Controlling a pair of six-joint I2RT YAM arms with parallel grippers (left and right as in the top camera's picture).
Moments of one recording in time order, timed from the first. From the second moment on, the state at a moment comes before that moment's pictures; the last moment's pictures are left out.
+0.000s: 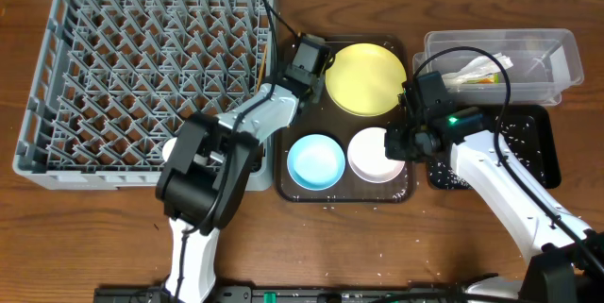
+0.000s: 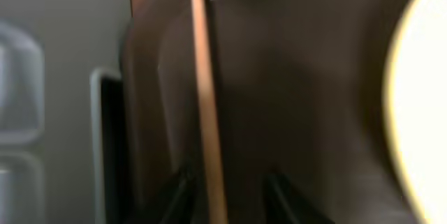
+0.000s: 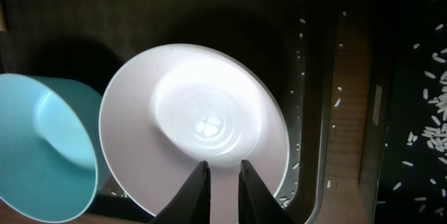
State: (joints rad) left arm -0.47 2.13 1.37 -0.19 -0.30 -0.11; right arm 0.34 1.52 1.02 -0.77 -0.11 0.44
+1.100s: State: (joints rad) left arm -0.45 1.64 1.38 -0.47 -0.11 -0.17; right arm 0.25 1.46 1.02 -0.80 -0.12 0.44
